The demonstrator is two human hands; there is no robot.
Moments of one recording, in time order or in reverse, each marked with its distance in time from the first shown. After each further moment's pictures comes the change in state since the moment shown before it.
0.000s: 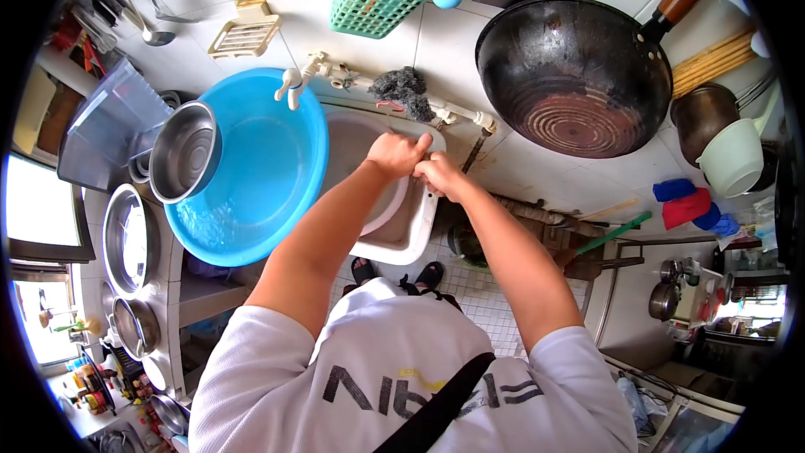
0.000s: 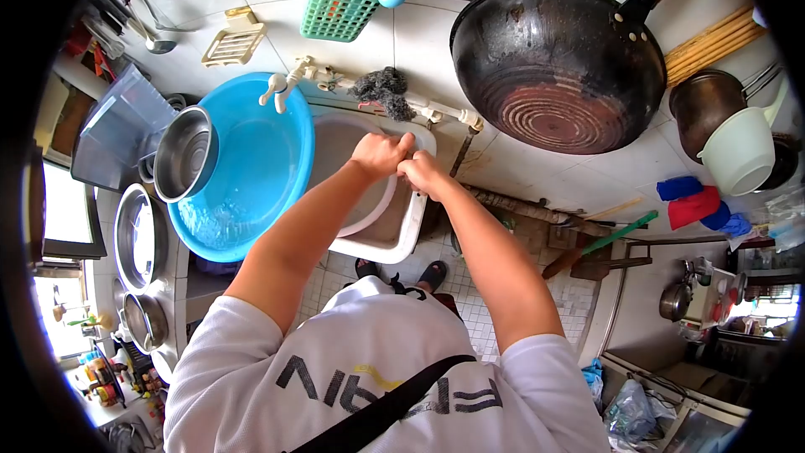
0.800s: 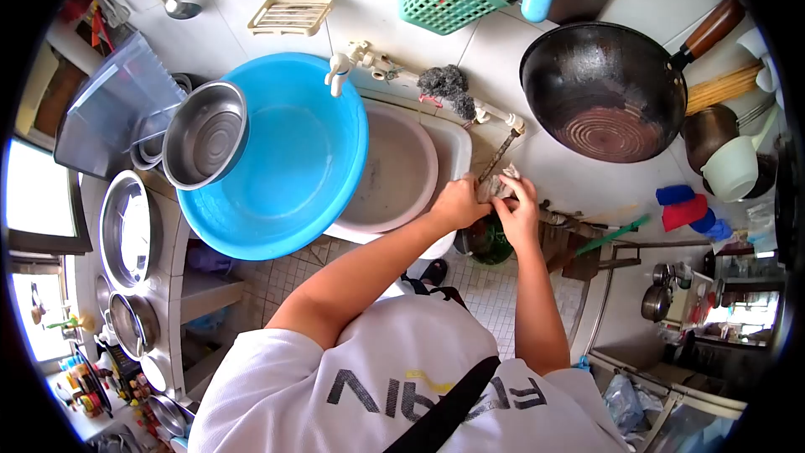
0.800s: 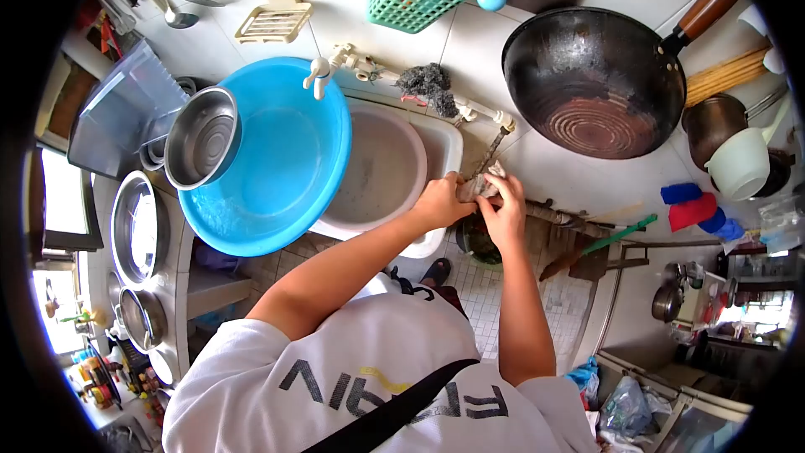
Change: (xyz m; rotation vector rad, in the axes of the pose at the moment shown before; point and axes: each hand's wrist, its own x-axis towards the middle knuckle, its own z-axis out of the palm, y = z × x) left_hand -0.039 0.105 -0.039 -0.940 -0.101 -0.554; right_hand -0.109 0.055 -0.004 -0.354 0.697 -0.720
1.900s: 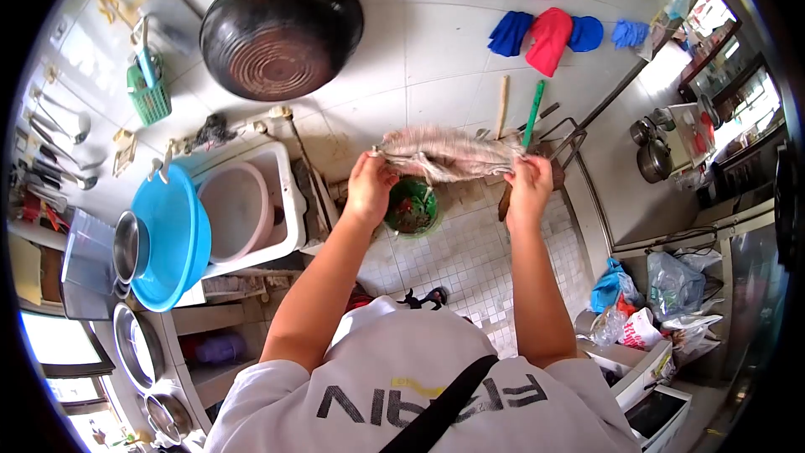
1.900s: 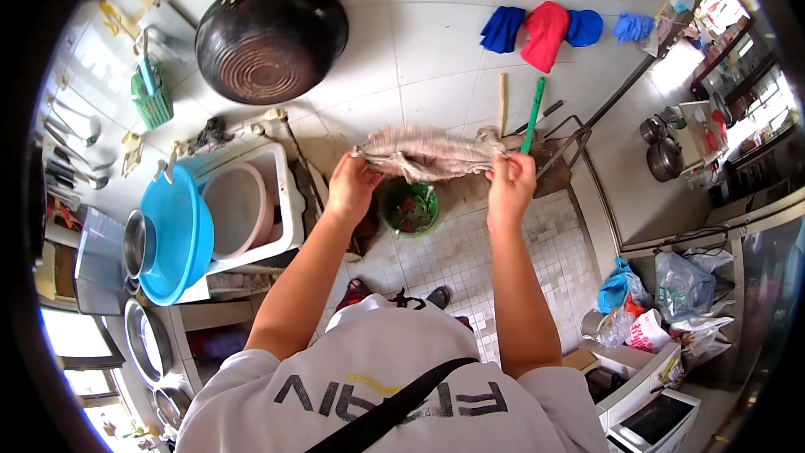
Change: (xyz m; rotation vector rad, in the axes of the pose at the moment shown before) left_hand -0.043 0.154 0.230 -1.162 -0.184 -0.115; right_hand -0.194 0.087 -0.323 0.583 1.013 0.420
